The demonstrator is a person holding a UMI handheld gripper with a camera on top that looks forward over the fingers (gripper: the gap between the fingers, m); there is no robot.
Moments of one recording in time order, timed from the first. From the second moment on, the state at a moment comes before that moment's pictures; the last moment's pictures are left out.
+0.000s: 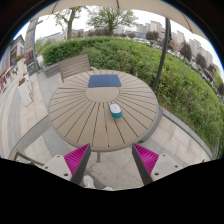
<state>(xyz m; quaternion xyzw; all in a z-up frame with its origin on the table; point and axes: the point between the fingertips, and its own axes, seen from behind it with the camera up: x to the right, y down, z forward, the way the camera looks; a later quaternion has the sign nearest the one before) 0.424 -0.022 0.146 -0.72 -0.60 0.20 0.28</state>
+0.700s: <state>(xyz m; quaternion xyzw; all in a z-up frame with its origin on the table) 0.286 0.035 0.051 -0.72 -0.56 0.21 0.34</state>
